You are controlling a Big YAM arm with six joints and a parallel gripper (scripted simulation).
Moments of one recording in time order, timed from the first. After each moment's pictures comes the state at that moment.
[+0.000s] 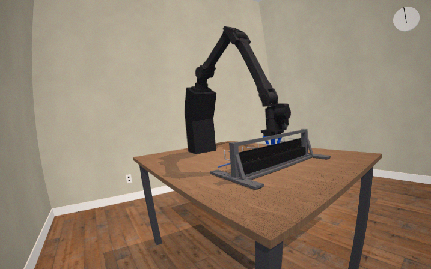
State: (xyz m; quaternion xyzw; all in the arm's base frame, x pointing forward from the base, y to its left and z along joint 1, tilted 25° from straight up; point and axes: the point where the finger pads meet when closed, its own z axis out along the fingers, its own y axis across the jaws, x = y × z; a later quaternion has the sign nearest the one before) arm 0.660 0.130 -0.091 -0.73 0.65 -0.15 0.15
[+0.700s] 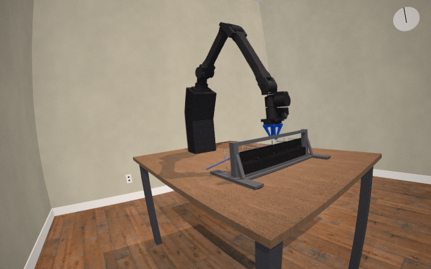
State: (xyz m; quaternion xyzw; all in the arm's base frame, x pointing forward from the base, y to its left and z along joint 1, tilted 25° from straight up) arm 0.646 0.128 -0.037 -0.73 0.65 -0.16 0.15
